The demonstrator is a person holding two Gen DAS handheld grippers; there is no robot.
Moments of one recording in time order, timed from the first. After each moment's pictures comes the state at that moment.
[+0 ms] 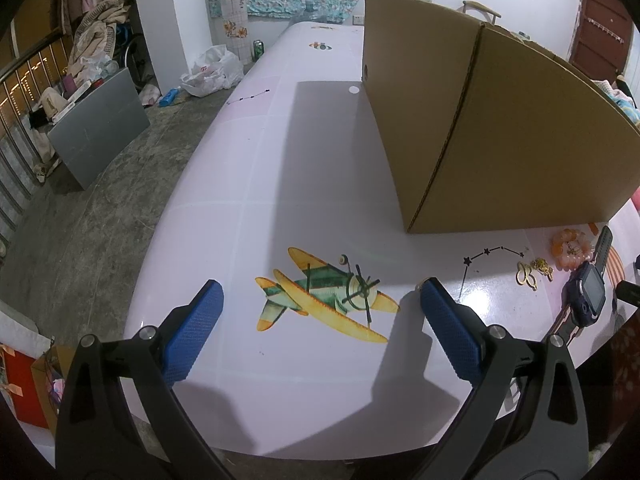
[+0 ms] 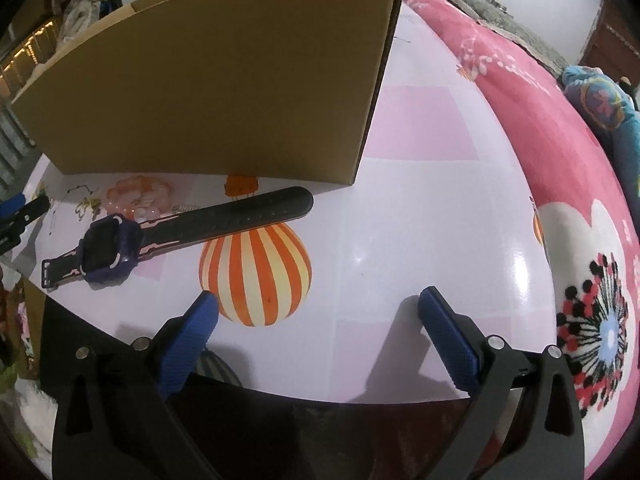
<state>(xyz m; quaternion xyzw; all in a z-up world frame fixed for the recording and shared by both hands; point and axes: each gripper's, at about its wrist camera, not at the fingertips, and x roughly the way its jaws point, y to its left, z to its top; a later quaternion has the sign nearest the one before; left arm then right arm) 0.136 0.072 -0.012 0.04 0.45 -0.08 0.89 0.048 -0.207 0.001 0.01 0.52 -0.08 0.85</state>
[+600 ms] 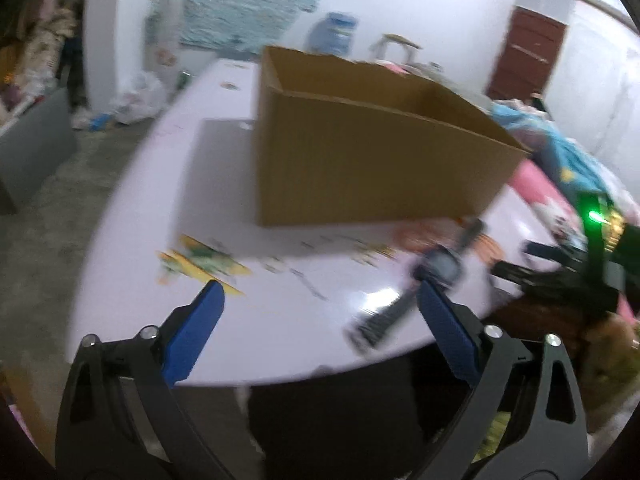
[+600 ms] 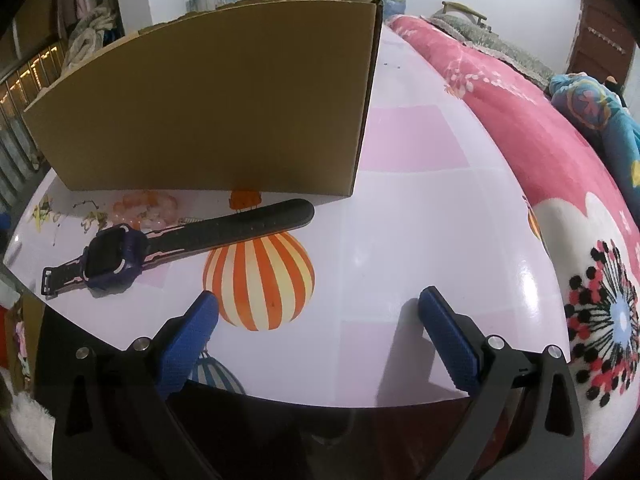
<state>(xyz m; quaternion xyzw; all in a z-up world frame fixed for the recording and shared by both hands) 0.061 0.052 0.023 -0.02 0.40 -0.25 0.88 0.029 -0.206 -0.004 0.02 0.46 -0.09 0.89</state>
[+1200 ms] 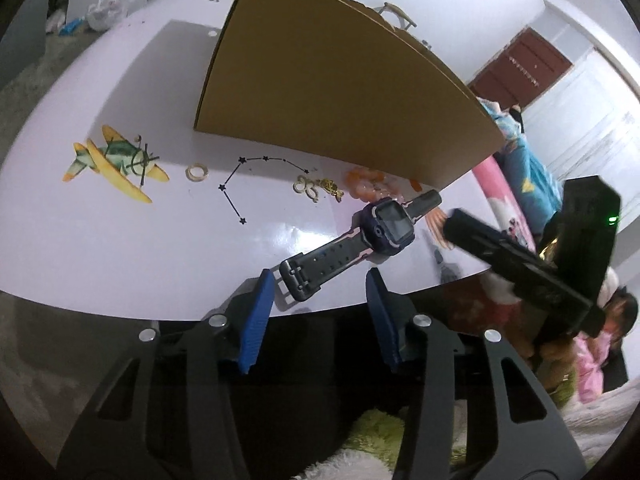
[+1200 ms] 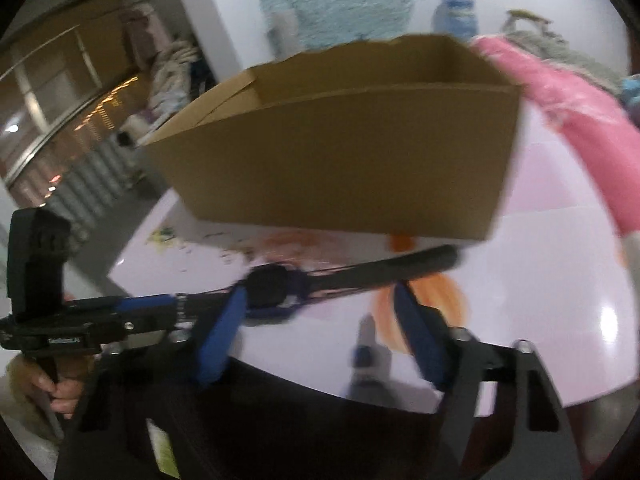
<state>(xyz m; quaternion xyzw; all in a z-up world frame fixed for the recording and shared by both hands) 0.063 0.047 -0.013 -0.14 0.49 -0.30 0.80 0.037 -0.167 0.015 0.11 0.41 0.11 0.90</state>
